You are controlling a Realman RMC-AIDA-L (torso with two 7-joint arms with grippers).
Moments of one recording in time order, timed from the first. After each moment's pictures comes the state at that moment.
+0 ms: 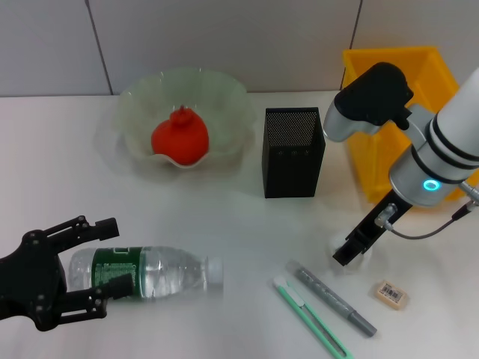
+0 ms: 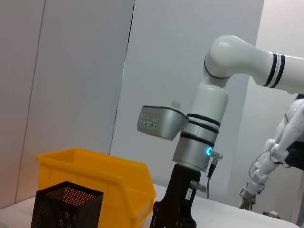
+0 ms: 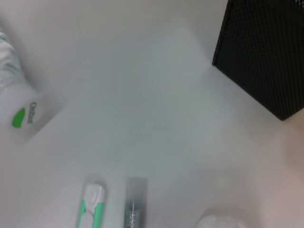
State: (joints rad) left arm -0.26 -2.00 0.76 0.67 1.72 1.89 -1.19; right arm 0.84 2.08 -1.39 -0.96 -2.66 -1.46 2.59
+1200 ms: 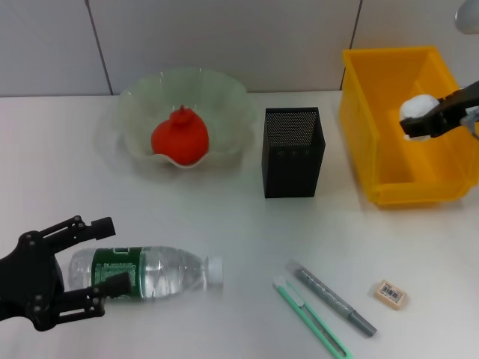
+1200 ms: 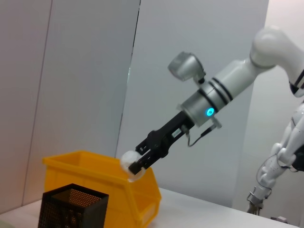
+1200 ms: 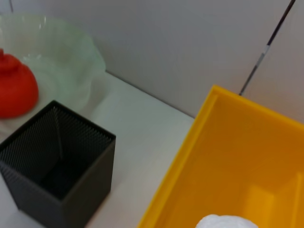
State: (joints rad) left arm -0.25 -2.00 0.75 0.66 1.71 1.89 -1.17; right arm 0.56 2.08 -1.18 -1.46 -2.73 -1.27 2.53
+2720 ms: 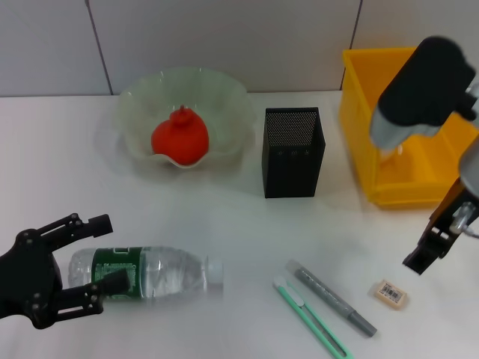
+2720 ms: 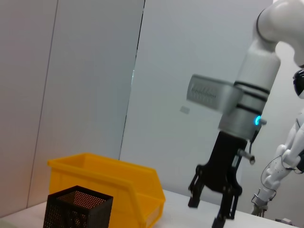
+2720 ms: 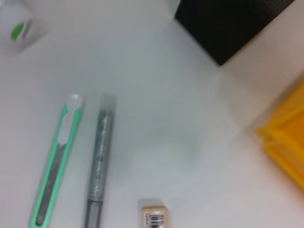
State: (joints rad) left arm -0.25 -2.00 0.73 0.66 1.71 1.89 -1.16; right arm 0.69 2.08 -1.50 -1.55 -2.84 -1.86 2.65
